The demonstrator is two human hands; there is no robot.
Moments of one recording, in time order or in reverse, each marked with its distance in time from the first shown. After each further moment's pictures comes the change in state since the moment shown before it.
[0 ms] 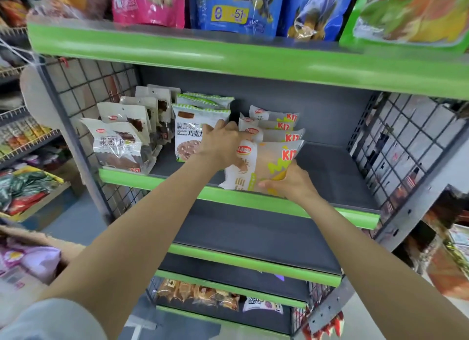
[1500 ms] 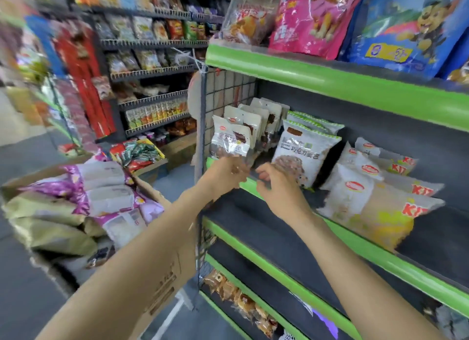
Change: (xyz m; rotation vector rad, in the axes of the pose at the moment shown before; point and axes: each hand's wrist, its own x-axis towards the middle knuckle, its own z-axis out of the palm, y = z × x) left_hand -0.149 -0.124 0.011 -0.748 0.139 -0.536; right_hand -0.045 -0.137 0.132 -0.262 -0.190 -0.695
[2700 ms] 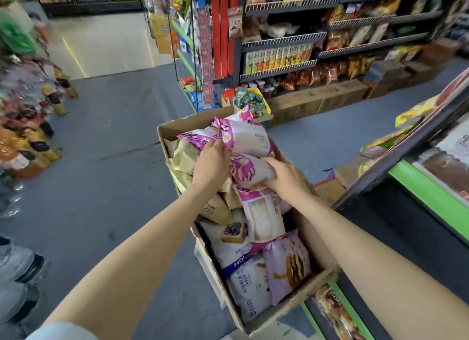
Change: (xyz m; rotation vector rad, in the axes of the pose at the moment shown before) left_hand -0.073 -0.325 -0.165 0.228 0.609 -0.491; right_hand 0.127 -0.183 0.315 0.070 -0.474 -0.238
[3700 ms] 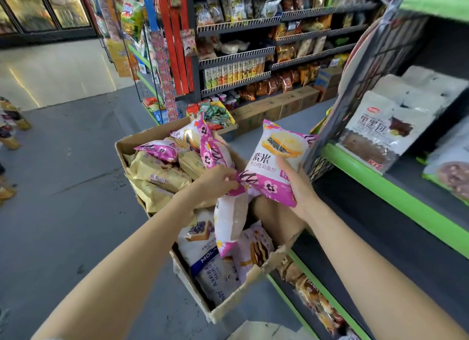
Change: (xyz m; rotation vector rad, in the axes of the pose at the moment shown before) left_hand -0.045 0.083 0.012 0.080 -0.687 0.167; right_hand -0.095 0.043 -0.066 1.370 0.172 0.439
